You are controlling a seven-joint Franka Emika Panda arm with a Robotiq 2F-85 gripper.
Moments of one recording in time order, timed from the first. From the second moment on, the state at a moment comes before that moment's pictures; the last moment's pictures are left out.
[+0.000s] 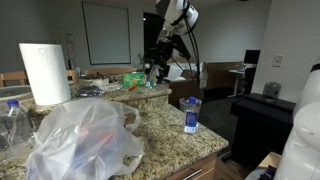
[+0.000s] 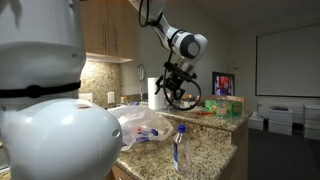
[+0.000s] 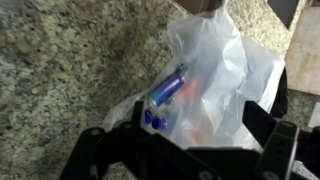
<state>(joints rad) 0.02 -0.07 -0.03 -2.05 0.54 1.69 -0.45</state>
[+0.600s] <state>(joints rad) -0.02 -0.14 -0.08 -2.11 0.24 1.70 -0.45</state>
